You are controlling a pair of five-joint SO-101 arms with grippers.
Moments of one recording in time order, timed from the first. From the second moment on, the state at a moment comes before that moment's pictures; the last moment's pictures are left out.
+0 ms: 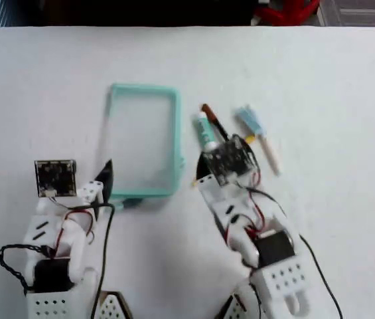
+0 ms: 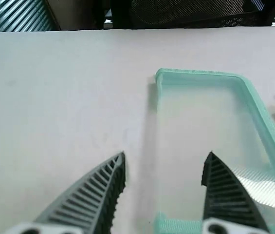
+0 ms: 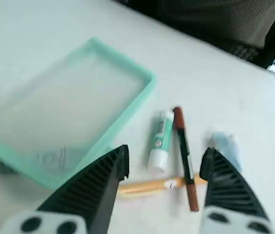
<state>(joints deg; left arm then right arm) -9.1 -103.5 89.5 49.9 -3.4 -22.2 -64.8 69.5 37.3 15.3</state>
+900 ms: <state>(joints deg) -6.8 -85.7 78.1 48.6 -63.6 -15.1 -46.4 72.9 19.2 15.3</state>
